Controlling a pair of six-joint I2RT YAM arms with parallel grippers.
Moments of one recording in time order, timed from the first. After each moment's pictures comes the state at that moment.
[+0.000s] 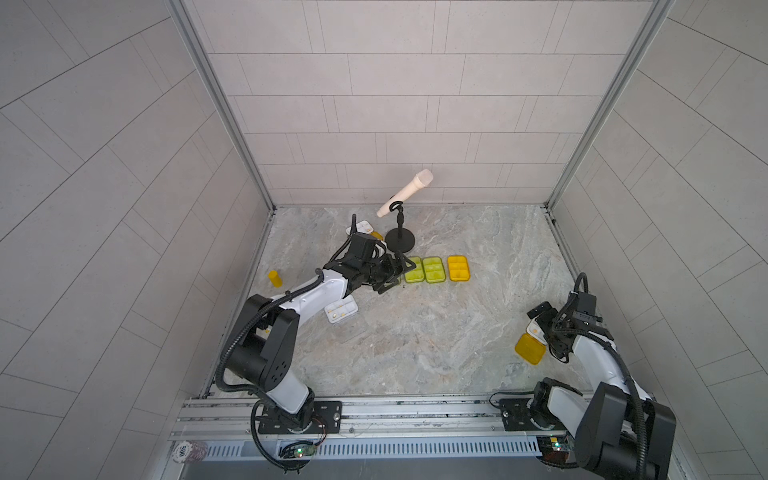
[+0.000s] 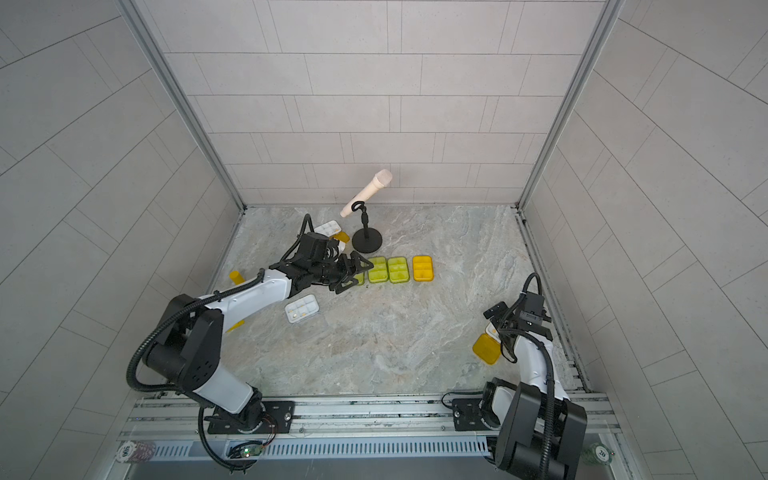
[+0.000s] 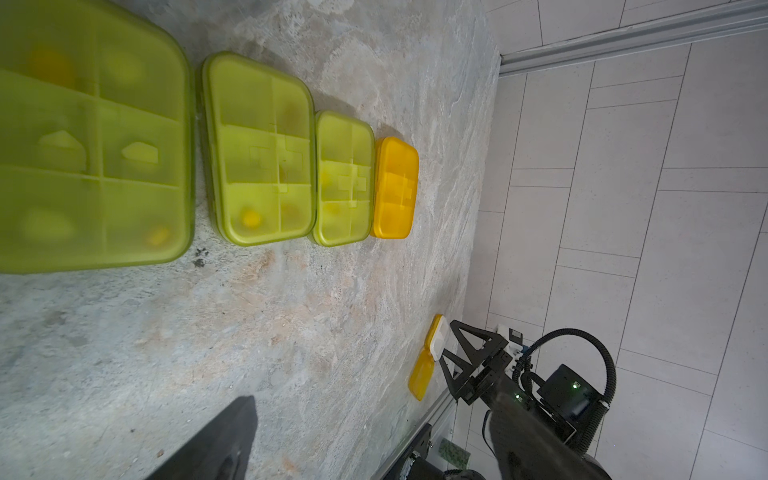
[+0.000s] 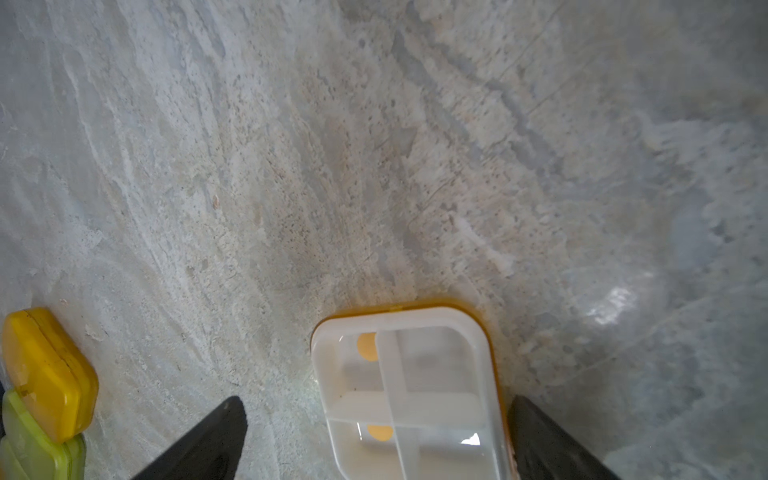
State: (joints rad) left arm -0.45 1.60 1.00 -0.12 0.58 -0.97; right arm -0.45 1.02 0.42 -0.47 -0.16 0.67
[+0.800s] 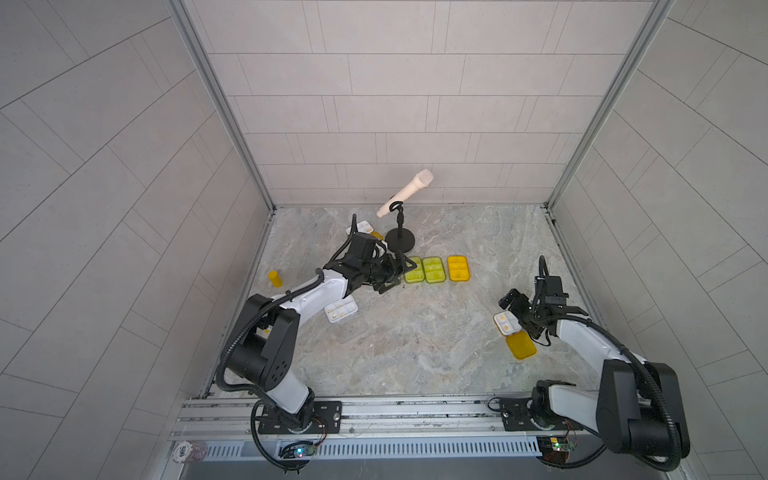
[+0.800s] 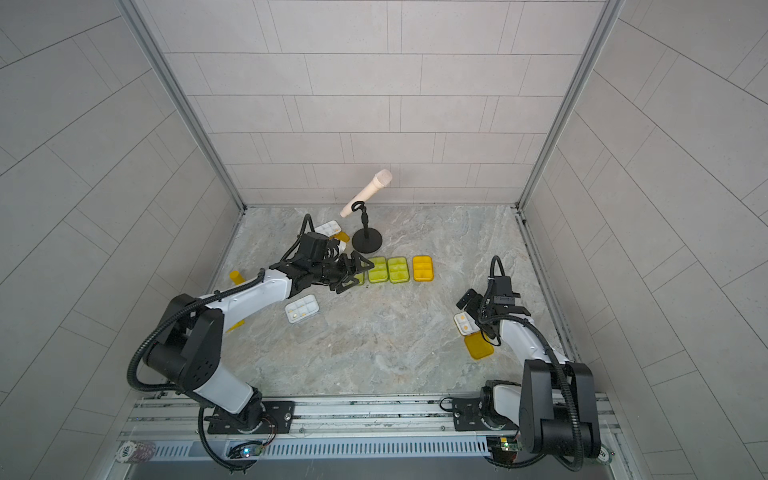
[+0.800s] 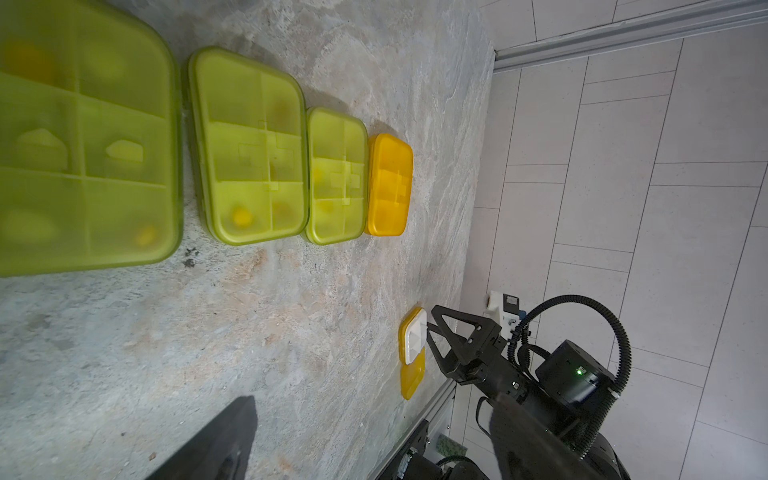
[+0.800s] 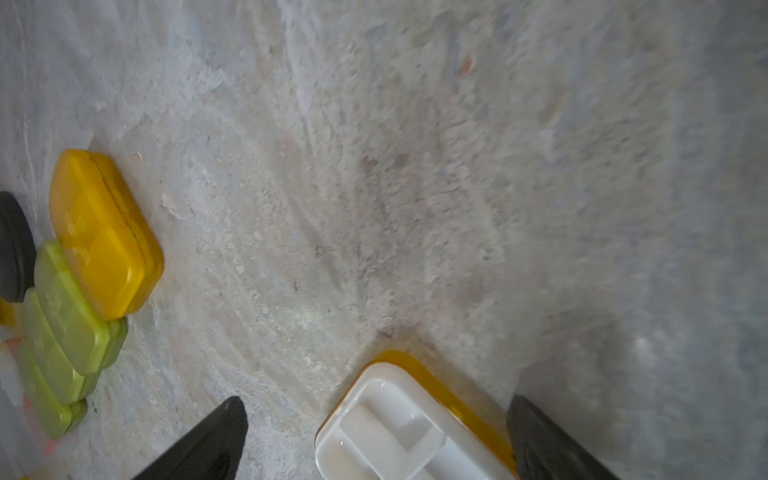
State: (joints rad) left arm -0.45 1.60 1.00 -0.11 0.59 -0.97; right arm -0.10 1.20 0.51 -0.36 -0.20 0.71
